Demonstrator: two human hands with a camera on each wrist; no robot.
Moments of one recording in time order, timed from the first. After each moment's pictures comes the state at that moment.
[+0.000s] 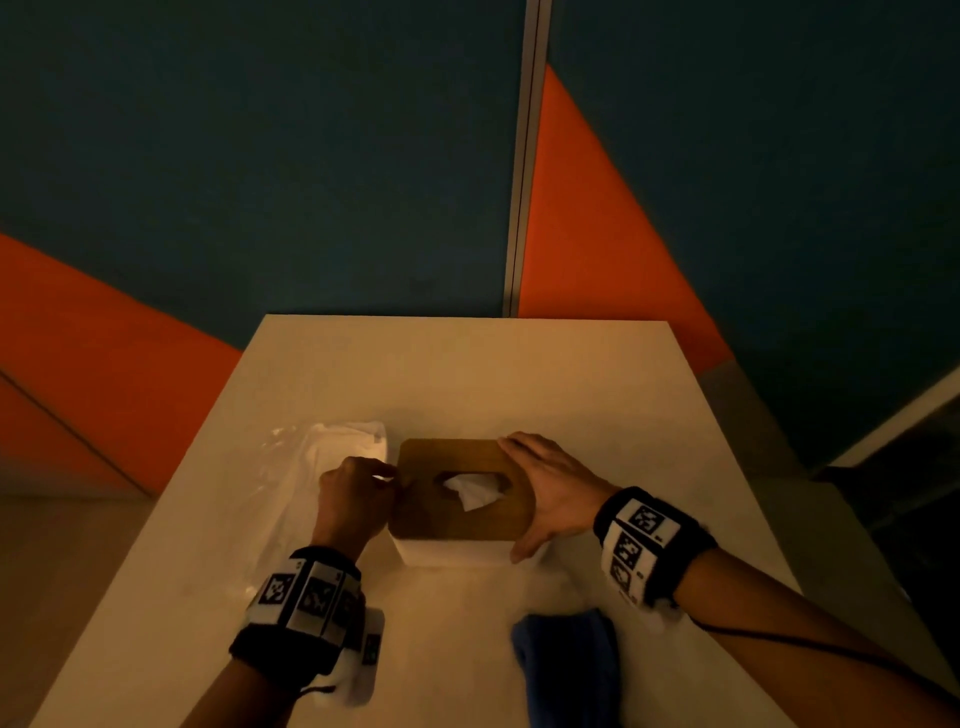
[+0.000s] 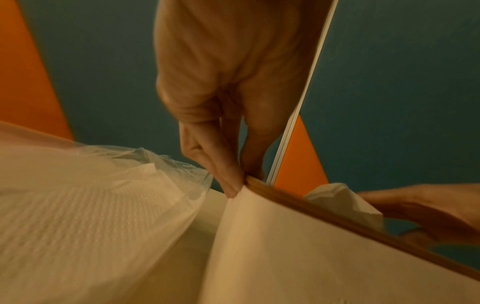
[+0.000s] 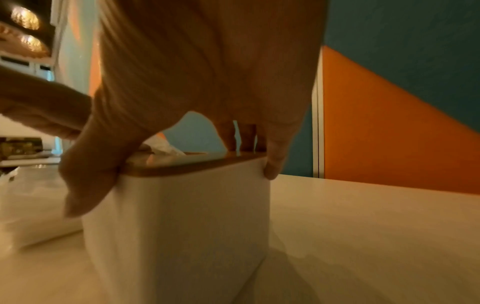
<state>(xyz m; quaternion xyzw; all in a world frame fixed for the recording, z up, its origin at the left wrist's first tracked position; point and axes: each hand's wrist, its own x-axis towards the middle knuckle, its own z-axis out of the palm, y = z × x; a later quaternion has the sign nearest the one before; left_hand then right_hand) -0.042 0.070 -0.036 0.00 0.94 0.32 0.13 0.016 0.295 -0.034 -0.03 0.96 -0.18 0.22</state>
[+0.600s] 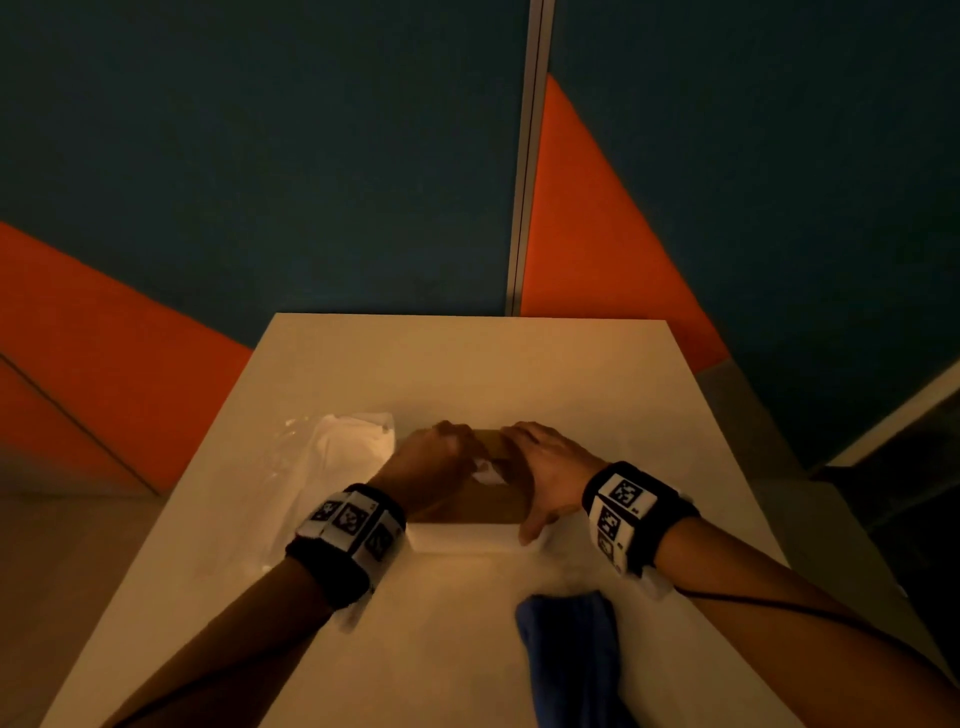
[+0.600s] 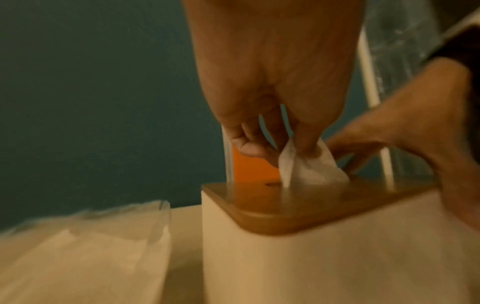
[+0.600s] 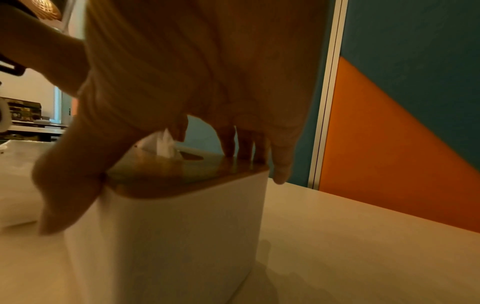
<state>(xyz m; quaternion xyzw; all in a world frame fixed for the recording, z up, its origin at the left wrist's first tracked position) -0.035 0.108 -0.003 0.44 0.89 0.11 0.09 0.017 0.285 -0.020 -0.02 0.97 -0.15 0.21</state>
